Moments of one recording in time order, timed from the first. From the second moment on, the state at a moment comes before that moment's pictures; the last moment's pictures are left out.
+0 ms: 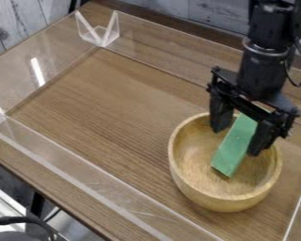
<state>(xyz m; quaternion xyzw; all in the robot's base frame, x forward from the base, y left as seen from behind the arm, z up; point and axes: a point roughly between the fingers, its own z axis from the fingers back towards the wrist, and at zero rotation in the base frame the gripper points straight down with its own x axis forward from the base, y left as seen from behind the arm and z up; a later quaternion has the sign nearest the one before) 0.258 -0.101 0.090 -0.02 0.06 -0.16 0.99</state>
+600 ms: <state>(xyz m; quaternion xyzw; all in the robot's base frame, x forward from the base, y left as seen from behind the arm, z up) 0.255 -0.103 0.084 -0.02 0.07 -0.17 0.98</state>
